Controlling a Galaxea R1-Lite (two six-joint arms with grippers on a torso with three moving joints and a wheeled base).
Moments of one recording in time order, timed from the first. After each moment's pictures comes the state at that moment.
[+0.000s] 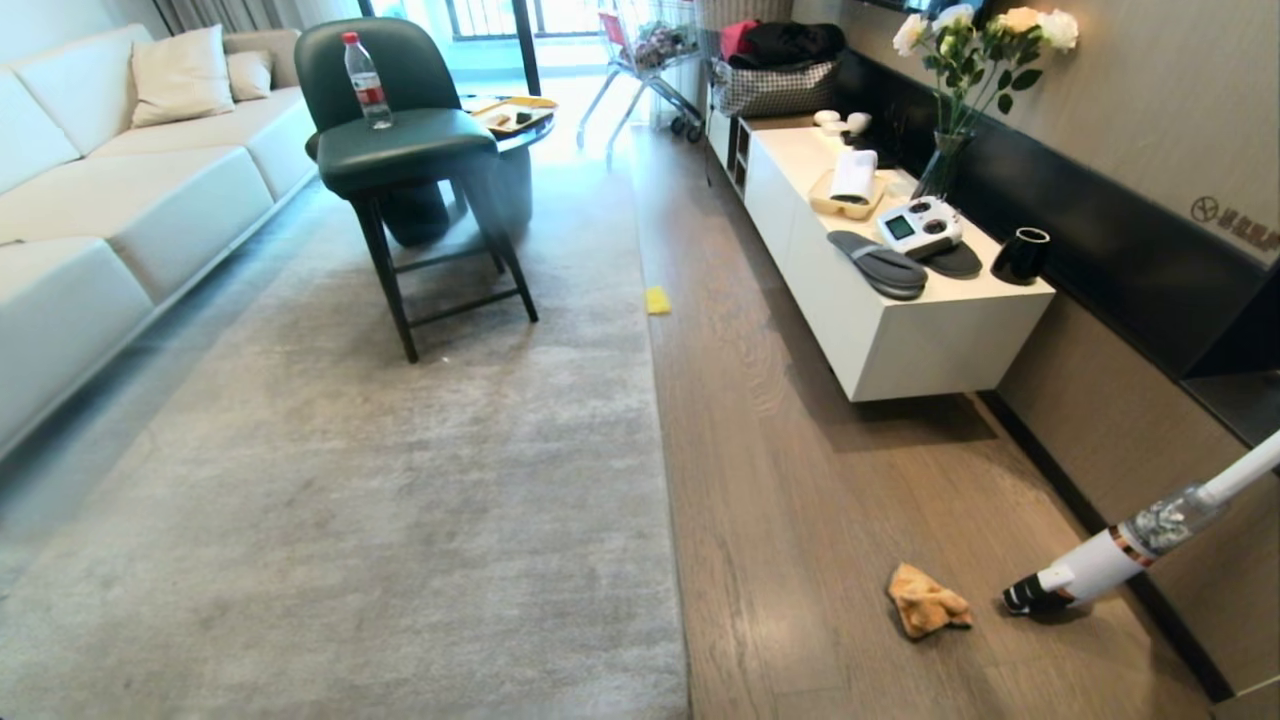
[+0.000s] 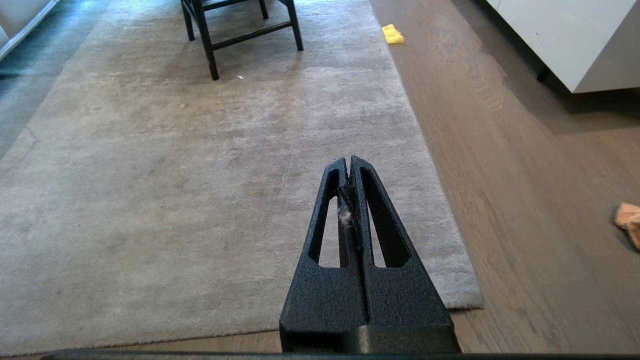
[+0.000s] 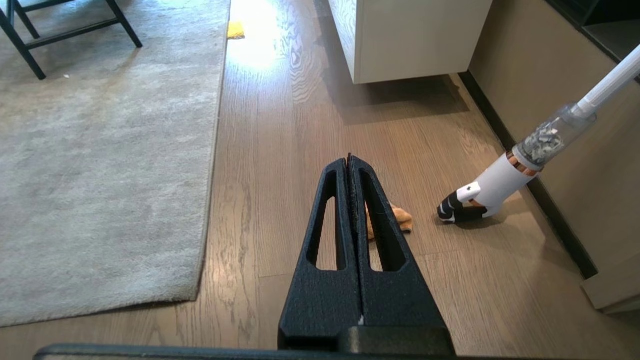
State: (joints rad) left arm 0.00 0.00 0.00 0.00 0.00 0.01; right arm 0.00 0.00 -0.02 0.04 -0.04 0.04
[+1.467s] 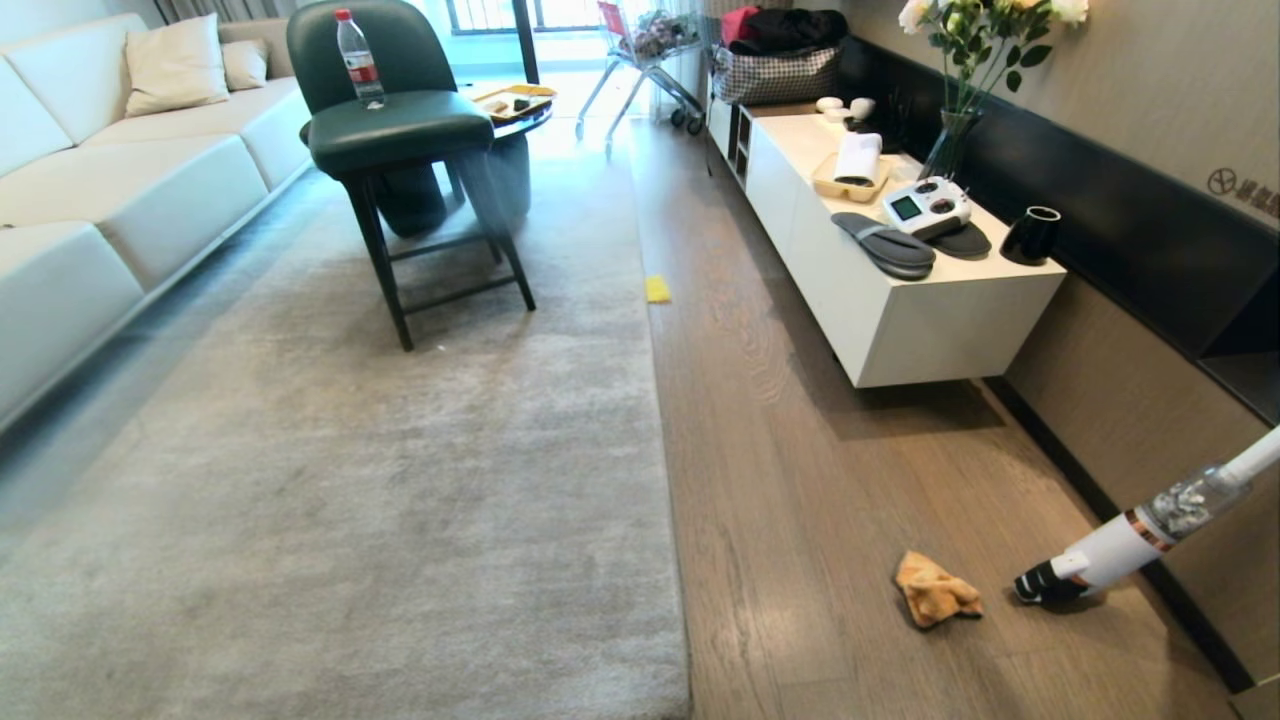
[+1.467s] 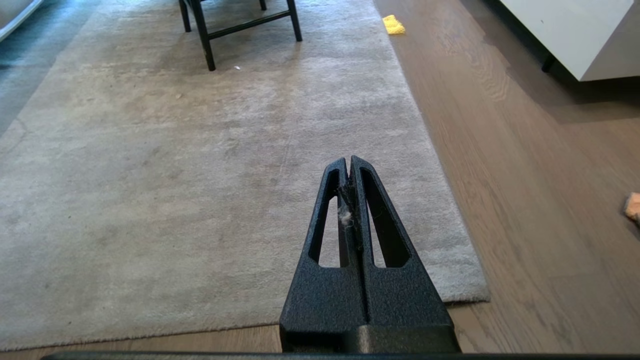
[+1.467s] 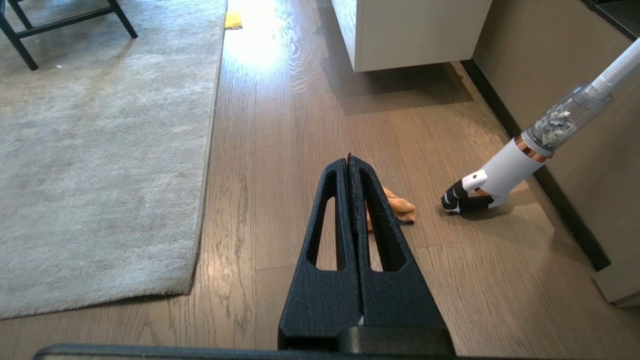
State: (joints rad) left arm 0.00 0.00 0.00 0.00 0.00 0.01; right arm 0.00 0.00 -0.02 0.04 -0.04 0.04
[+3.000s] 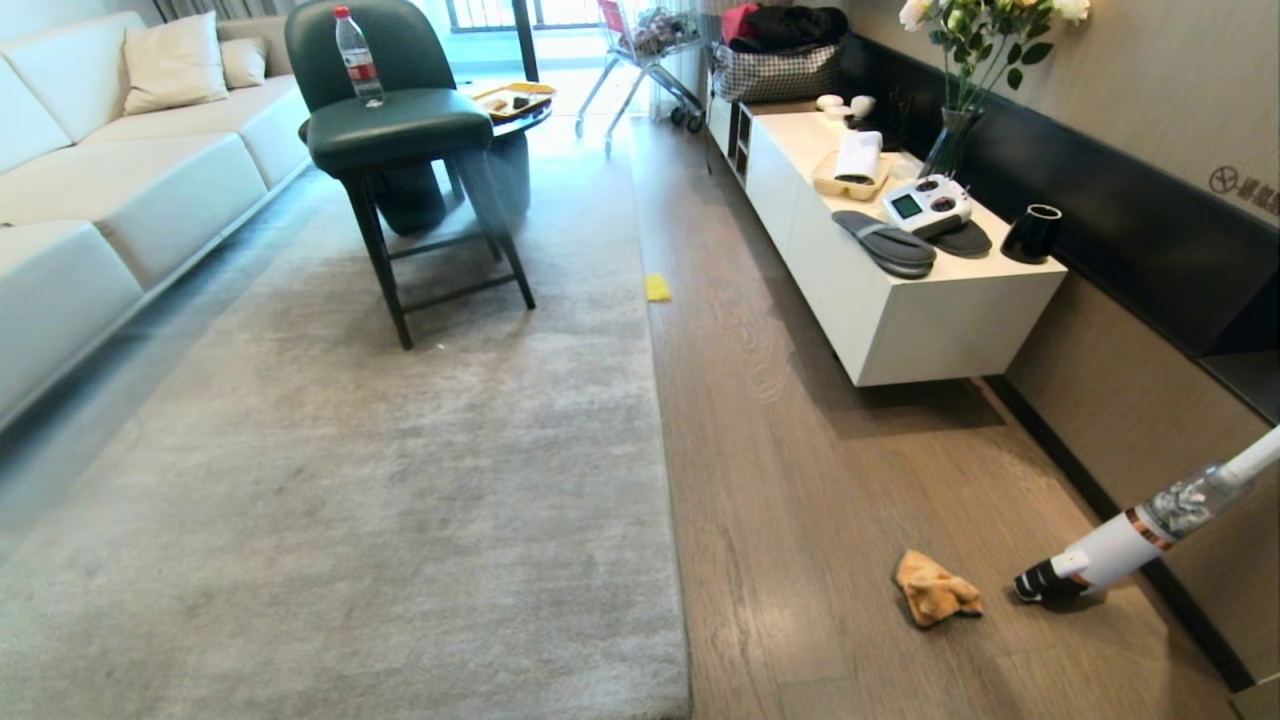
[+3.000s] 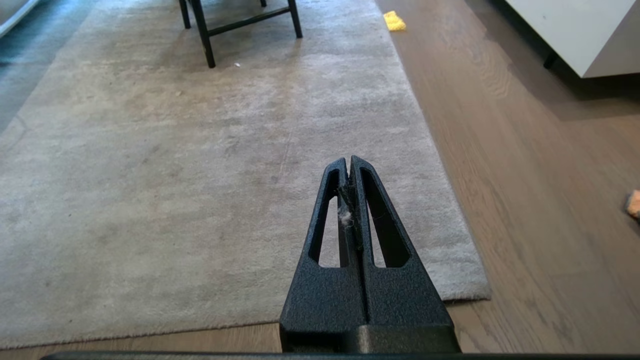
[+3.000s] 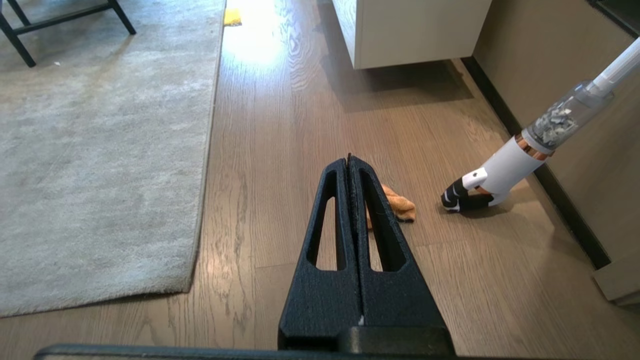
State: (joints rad) left arm 0.00 0.00 0.00 0.00 0.00 0.01; right arm 0.00 0.00 -0.02 0.04 -0.04 0.04
